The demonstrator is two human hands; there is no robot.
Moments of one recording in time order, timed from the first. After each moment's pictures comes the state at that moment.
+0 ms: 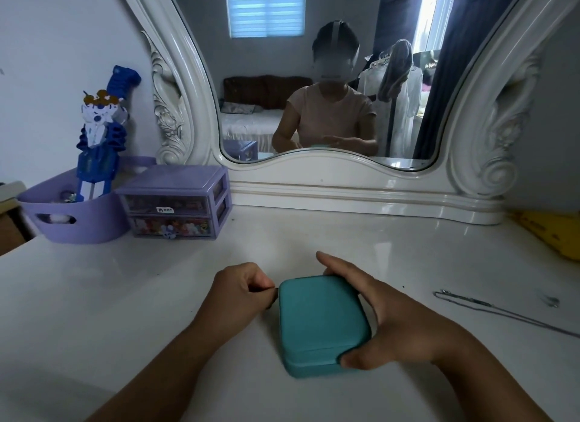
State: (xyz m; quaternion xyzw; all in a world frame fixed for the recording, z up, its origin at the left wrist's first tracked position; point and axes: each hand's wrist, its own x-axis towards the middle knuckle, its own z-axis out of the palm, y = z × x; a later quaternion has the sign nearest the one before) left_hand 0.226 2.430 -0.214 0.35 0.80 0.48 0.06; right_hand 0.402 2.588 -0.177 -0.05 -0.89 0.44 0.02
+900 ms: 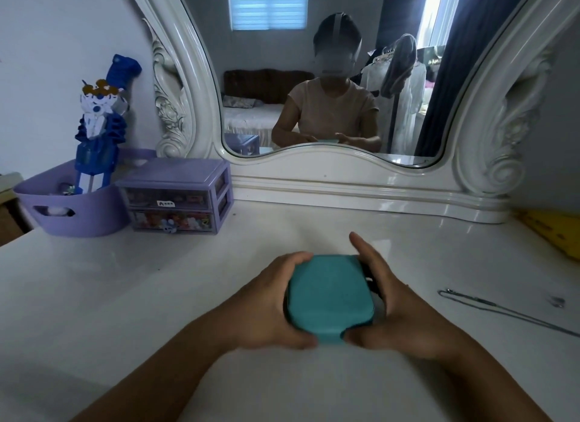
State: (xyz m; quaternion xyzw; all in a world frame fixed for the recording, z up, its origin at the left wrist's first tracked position) left_hand 0.241 2.434 -0.203 0.53 0.74 0.35 0.20; right_hand 0.397 2.599 -0.197 -0.09 -0.85 0.52 0.09
